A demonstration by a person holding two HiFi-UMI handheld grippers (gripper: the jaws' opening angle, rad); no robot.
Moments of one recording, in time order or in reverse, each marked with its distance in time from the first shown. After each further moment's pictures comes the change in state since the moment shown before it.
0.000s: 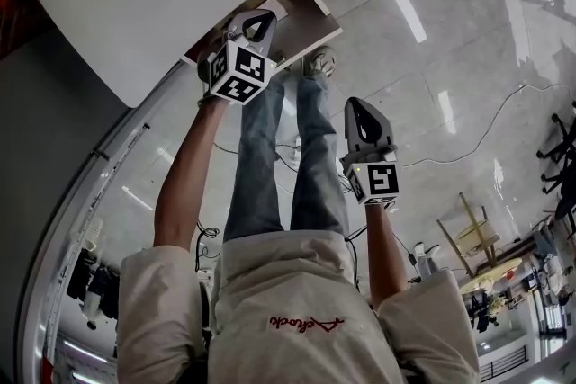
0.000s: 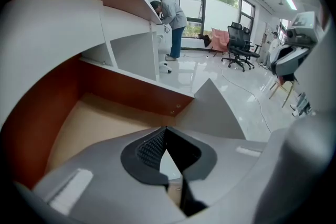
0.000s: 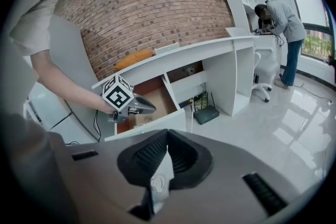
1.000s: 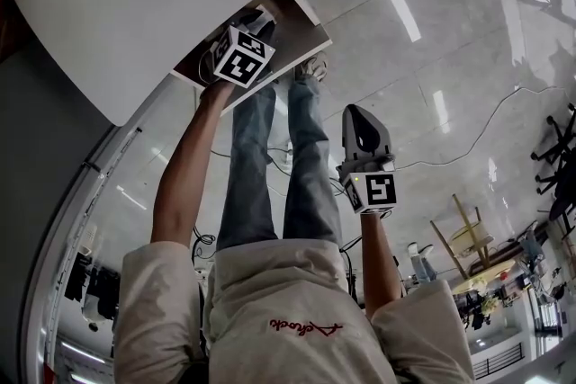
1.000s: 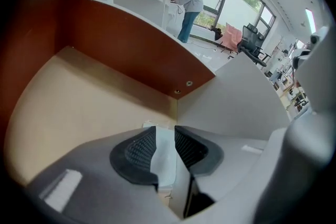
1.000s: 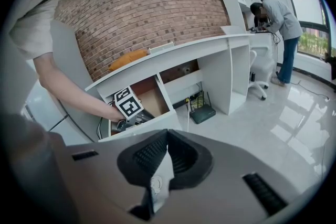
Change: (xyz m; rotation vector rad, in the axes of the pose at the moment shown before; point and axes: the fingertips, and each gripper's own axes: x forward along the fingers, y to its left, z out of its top) left arm 0.062 -0.006 -0.039 -0.187 0.186 -0.115; right arm 0.003 -0.020 0.003 0.032 0.006 -0.026
